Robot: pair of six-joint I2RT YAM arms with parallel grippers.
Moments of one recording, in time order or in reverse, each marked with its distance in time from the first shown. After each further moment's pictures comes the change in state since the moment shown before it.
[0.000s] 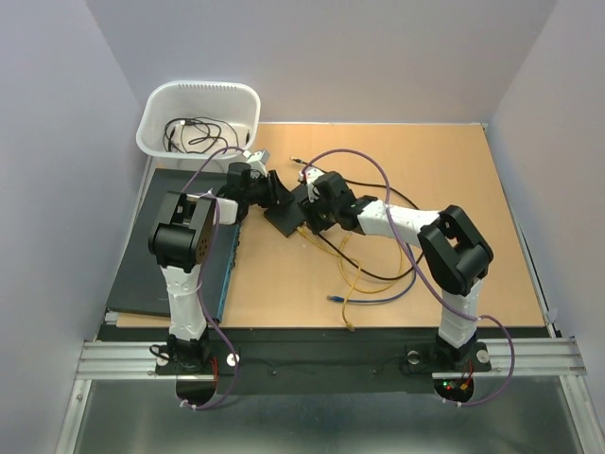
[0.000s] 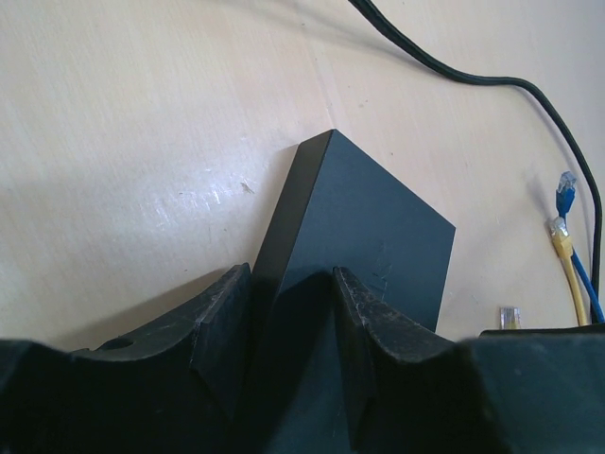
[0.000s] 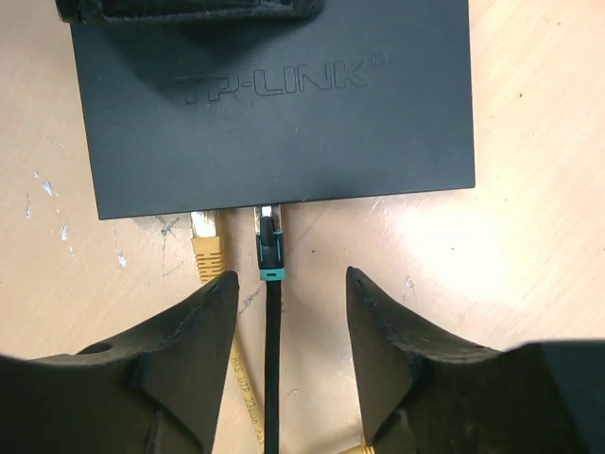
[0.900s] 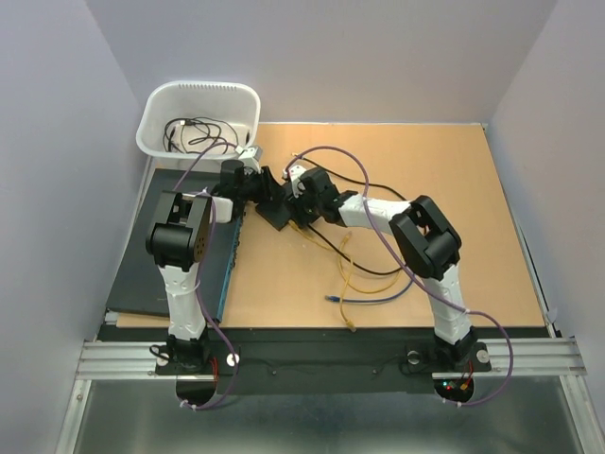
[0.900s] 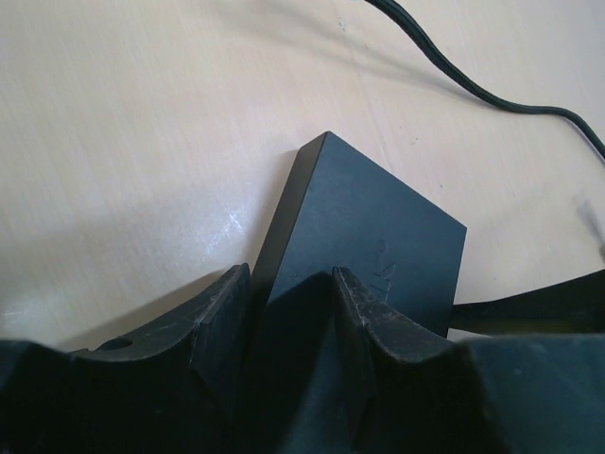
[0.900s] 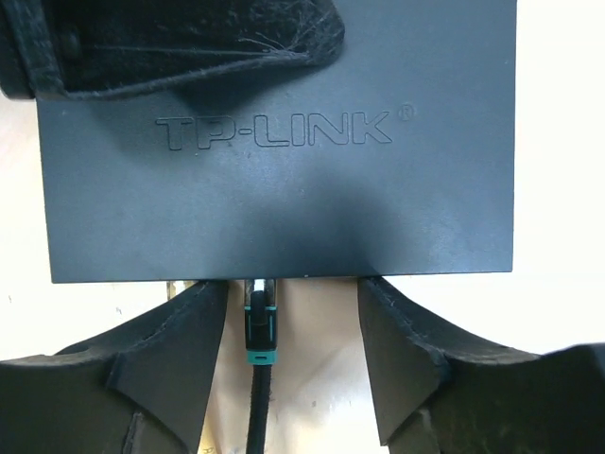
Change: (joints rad) left arm 0.039 0.005 0.009 0.035 -0.043 0.072; right arm 0.001 0.245 0.214 0.055 -0.087 -0.079
